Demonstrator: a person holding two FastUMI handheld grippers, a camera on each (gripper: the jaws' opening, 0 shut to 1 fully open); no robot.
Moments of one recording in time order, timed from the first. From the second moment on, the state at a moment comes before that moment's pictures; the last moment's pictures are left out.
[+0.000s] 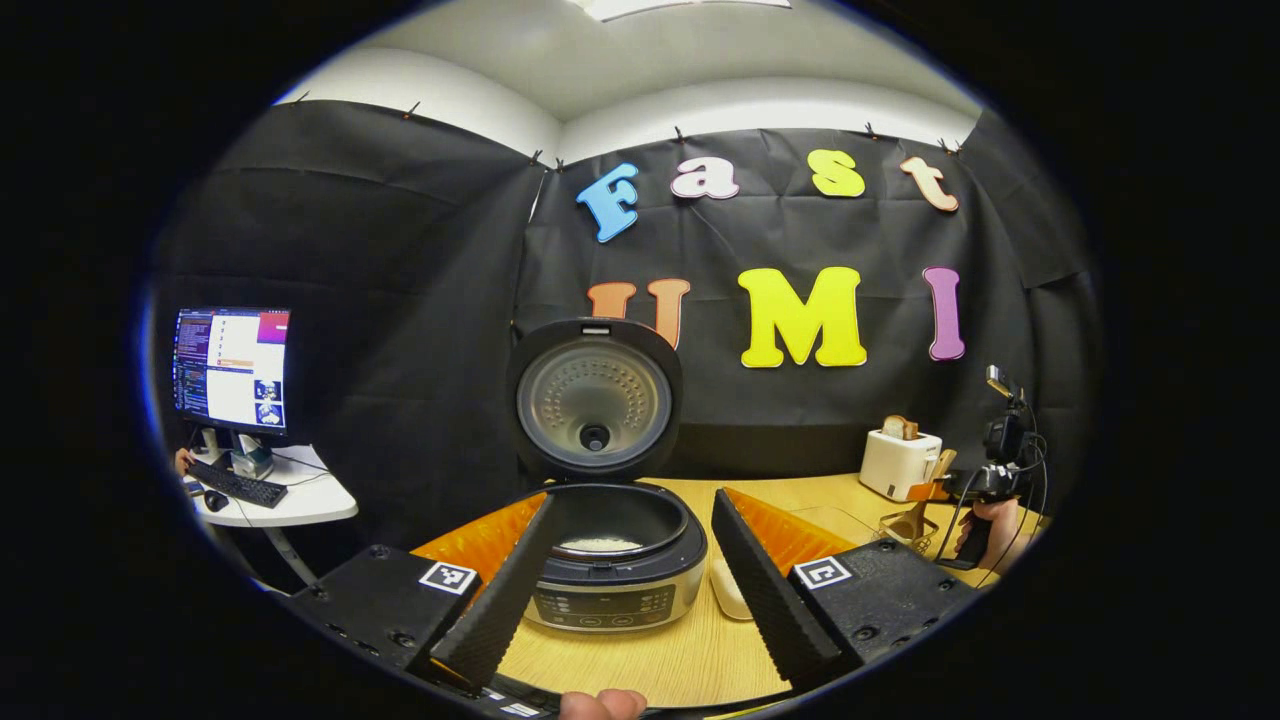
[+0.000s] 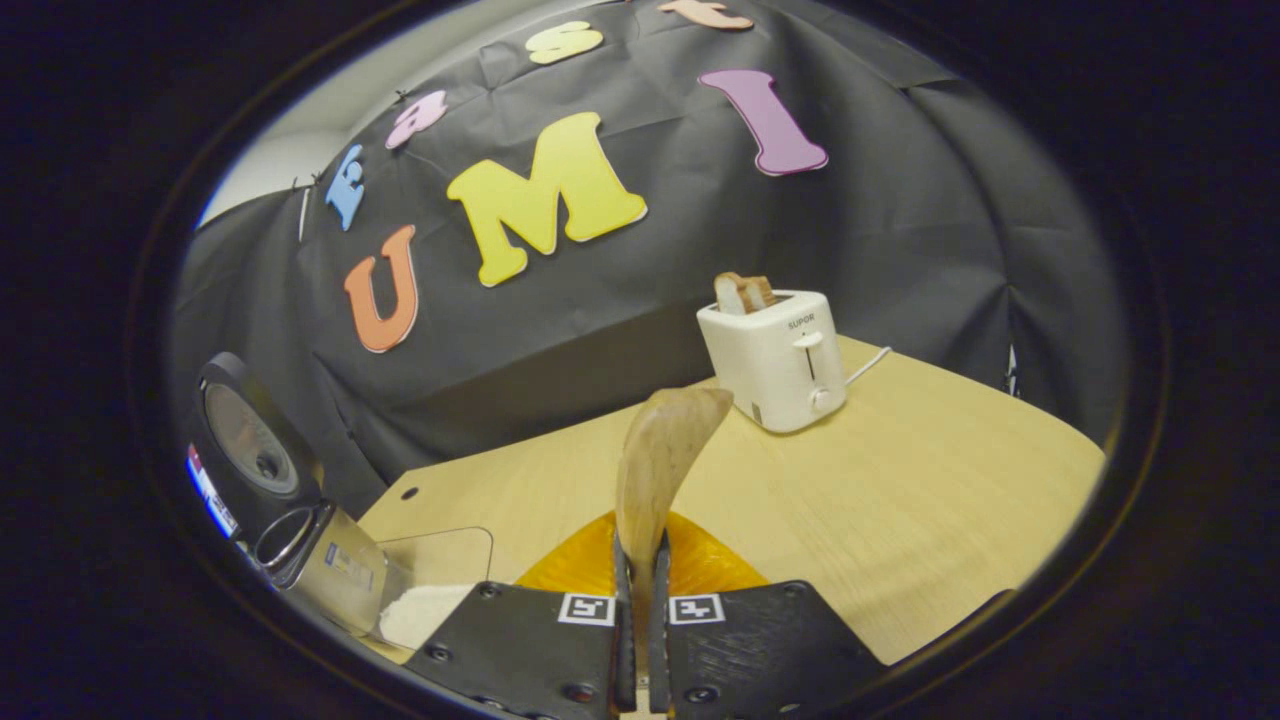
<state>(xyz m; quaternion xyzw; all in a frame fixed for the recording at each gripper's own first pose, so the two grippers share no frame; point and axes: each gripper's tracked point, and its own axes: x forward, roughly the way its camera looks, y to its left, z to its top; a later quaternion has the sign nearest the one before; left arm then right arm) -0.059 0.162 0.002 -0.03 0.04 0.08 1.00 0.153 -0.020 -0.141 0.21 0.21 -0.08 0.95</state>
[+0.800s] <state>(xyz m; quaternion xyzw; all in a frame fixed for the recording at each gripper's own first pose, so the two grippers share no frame) -0.061 0.145 0.021 -0.05 0.02 0.07 1.00 0.108 -0.039 -0.125 0.17 0.20 -0.05 0.96</state>
